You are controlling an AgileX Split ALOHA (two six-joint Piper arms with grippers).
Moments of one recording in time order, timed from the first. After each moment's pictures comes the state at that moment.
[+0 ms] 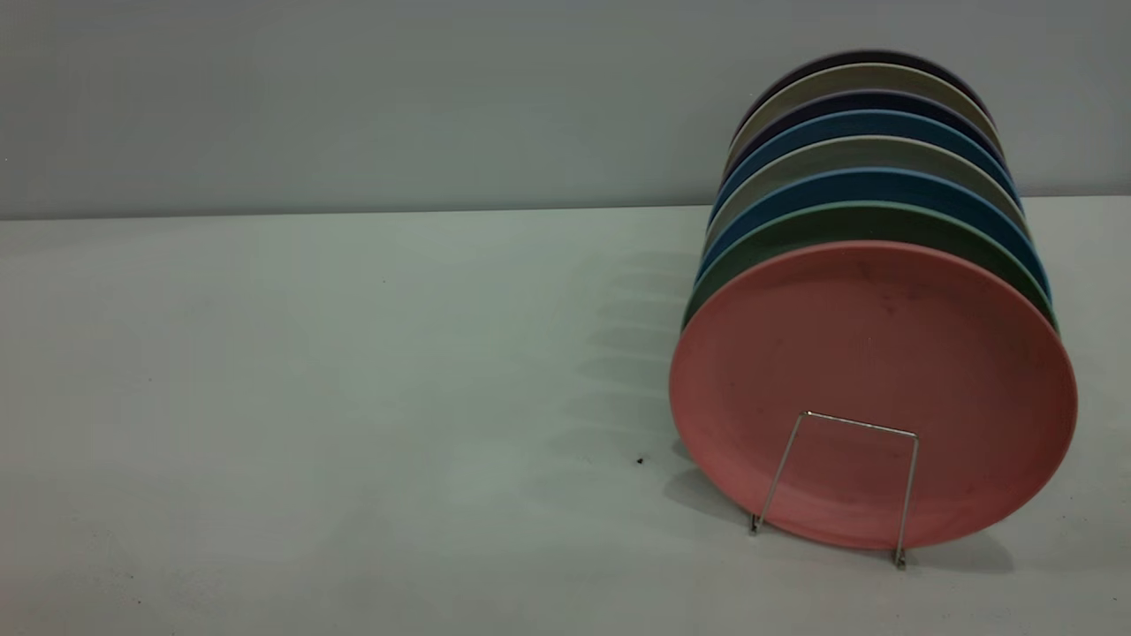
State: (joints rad) left arm -0.20 0.18 -0.49 -0.06 1.12 0.16; right arm 0.57 0.09 -0.48 0.05 1.14 -0.13
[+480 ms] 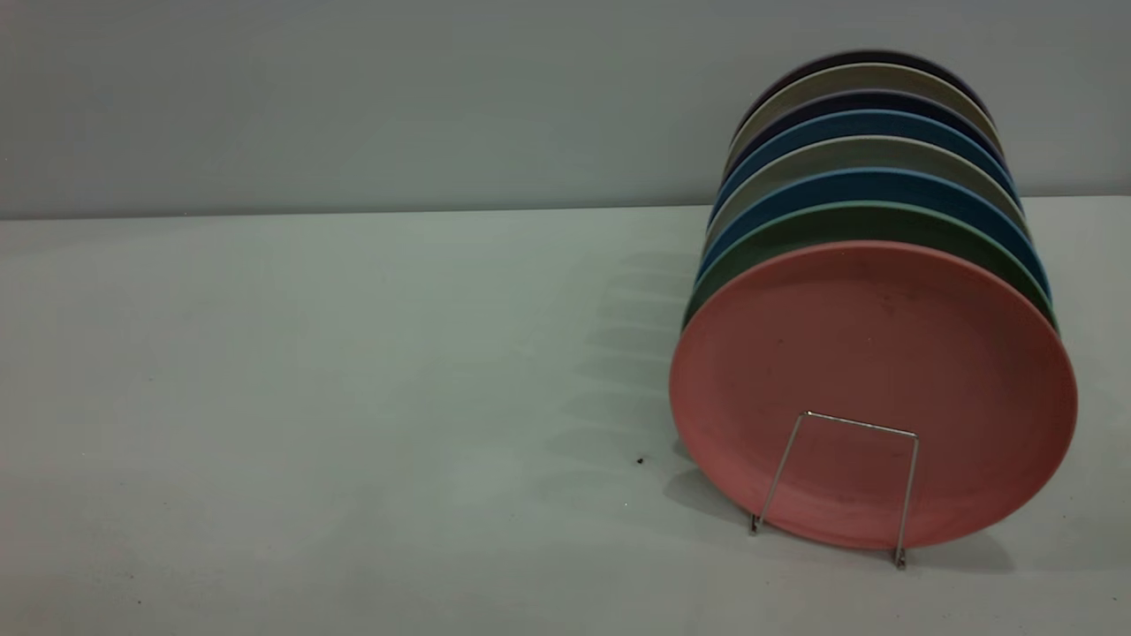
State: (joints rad) left arm -0.18 0.15 -0.49 -0.06 1.12 0.16; right arm 0.42 0.09 -0.48 0.05 1.14 -0.13
